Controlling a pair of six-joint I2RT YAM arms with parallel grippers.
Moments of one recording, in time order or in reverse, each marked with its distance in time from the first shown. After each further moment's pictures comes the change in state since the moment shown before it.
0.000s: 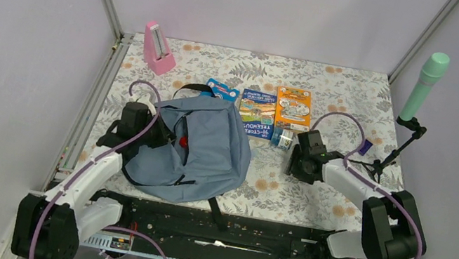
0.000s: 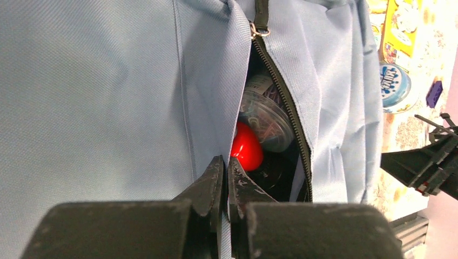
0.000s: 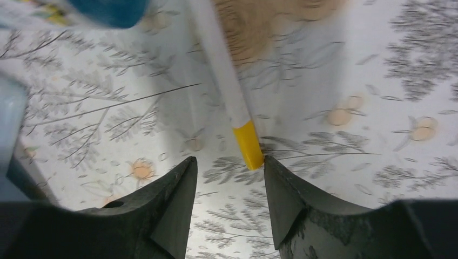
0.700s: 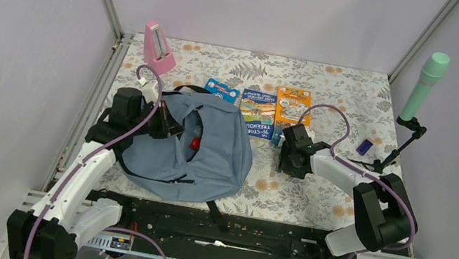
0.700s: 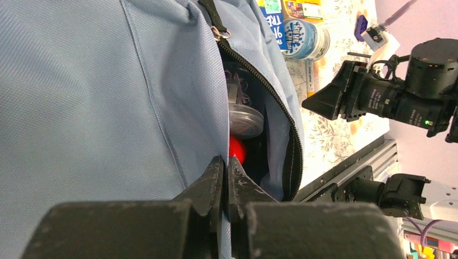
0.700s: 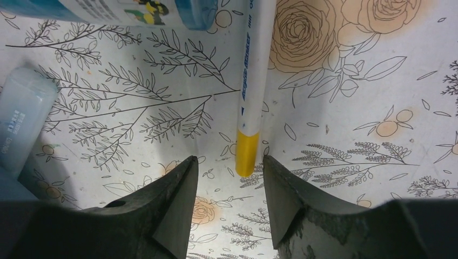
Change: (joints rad) left arm 0.001 -0.065 0.219 -0.203 0.255 0.155; right arm 0.126 0.128 0.116 -0.044 0.038 0.015
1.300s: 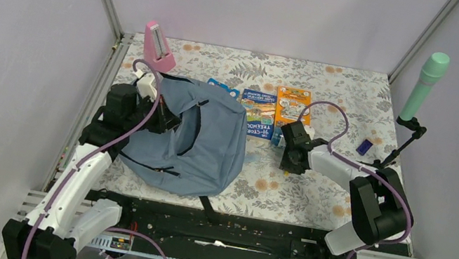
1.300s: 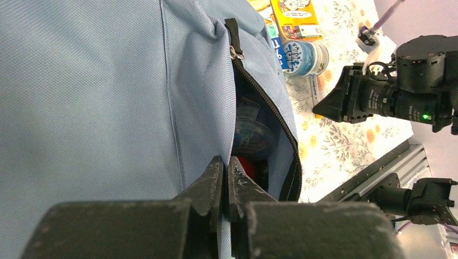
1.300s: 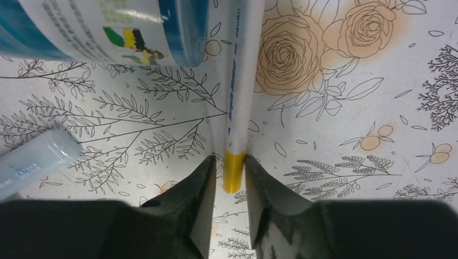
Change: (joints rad) left arm 0.000 -0.040 0.060 0.011 -0.018 0.101; right arm 0.000 0.055 0.044 0.000 0.057 -0.001
